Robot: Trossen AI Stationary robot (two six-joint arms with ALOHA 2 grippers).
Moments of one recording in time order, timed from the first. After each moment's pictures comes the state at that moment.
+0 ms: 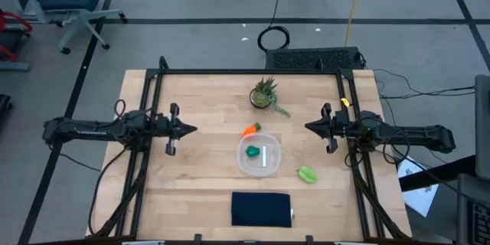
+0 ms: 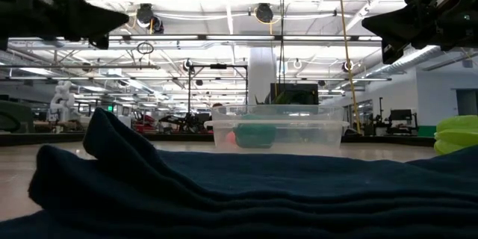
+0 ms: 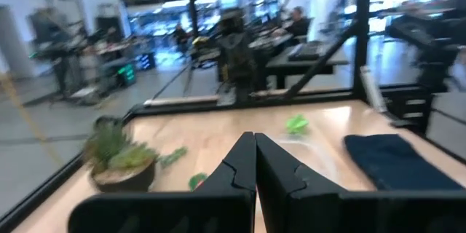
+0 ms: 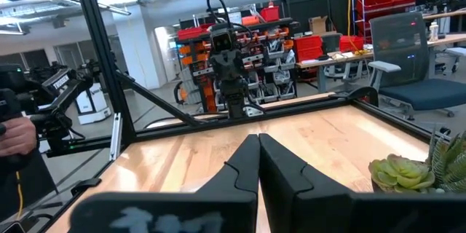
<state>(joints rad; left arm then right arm) 0.05 0.32 0.07 0.33 0.09 0.09 -0.10 0.21 0.02 0.31 -0.08 0.19</state>
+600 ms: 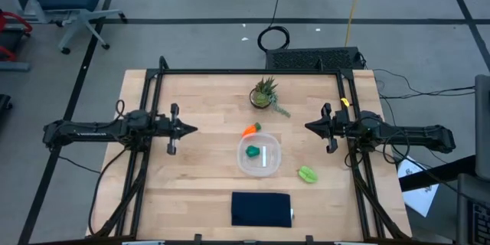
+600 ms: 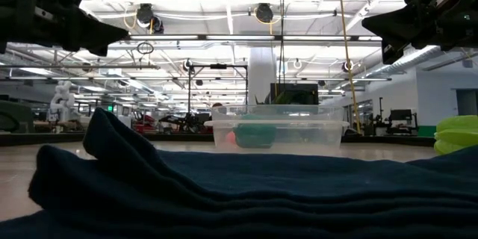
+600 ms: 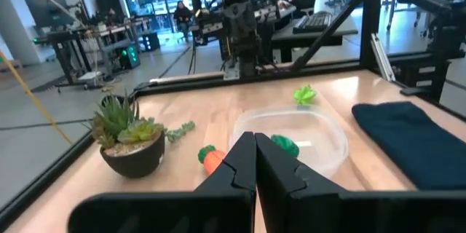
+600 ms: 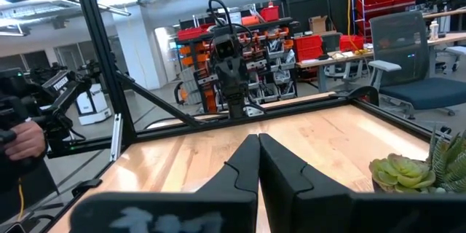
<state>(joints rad) 0.09 0.31 0.06 0.20 0.10 0.14 -0.10 0.21 0.02 0.31 -0.07 0.20</state>
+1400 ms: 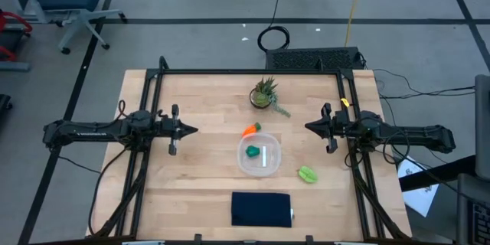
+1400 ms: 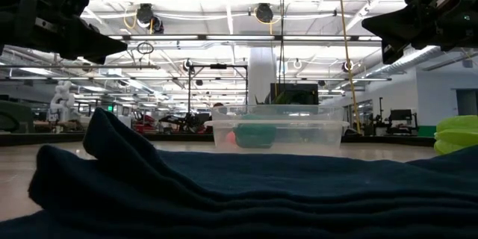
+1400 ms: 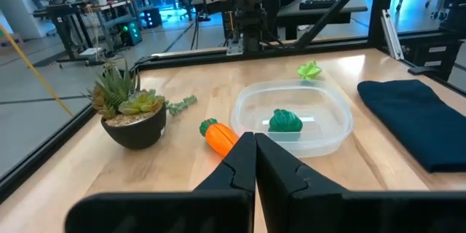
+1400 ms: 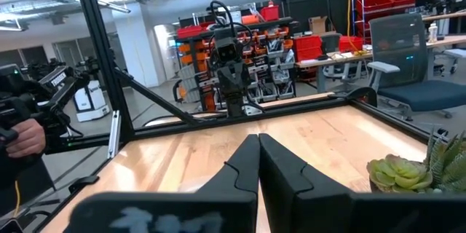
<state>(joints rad) 0.09 0.31 0.06 0.13 0.08 0.12 -0.10 0.21 0.02 0.30 -0.07 0.18</state>
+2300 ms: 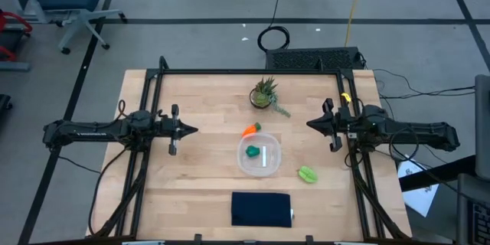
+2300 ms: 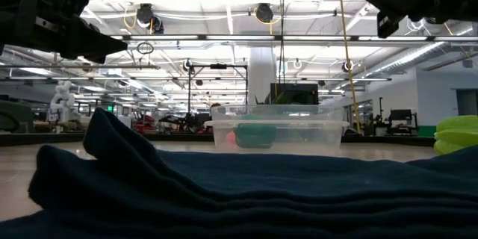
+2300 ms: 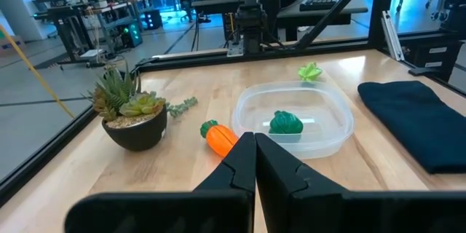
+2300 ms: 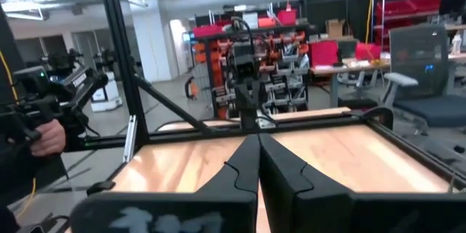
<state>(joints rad) 0.09 0.31 0.06 0.13 0.08 0.13 -0.10 0.31 0.20 0.21 -0.14 0.14</state>
